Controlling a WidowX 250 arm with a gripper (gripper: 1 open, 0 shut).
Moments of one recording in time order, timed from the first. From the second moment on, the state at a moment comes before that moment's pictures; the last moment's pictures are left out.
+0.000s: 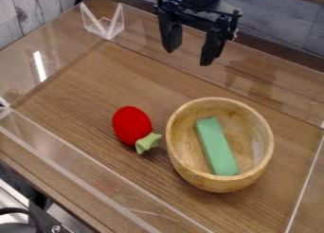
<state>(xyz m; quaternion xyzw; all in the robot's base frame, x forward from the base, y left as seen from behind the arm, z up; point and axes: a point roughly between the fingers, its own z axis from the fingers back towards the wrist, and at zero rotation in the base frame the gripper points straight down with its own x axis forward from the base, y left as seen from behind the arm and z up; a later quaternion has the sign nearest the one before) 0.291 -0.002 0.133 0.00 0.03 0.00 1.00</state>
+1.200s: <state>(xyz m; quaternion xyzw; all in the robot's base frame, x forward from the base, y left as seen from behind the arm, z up) 0.218 0.040 0.083 -0.01 0.04 0.01 1.00</state>
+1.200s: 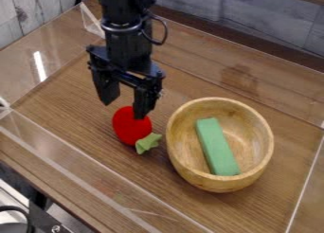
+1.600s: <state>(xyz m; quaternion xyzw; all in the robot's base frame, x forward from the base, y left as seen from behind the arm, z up) 0.221 0.043 0.072 -0.01 0.04 -0.01 1.00</state>
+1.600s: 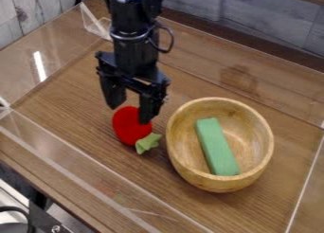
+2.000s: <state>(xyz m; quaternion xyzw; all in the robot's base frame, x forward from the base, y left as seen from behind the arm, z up) 0.215 0.048 0.068 -0.01 0.04 -0.03 1.00</state>
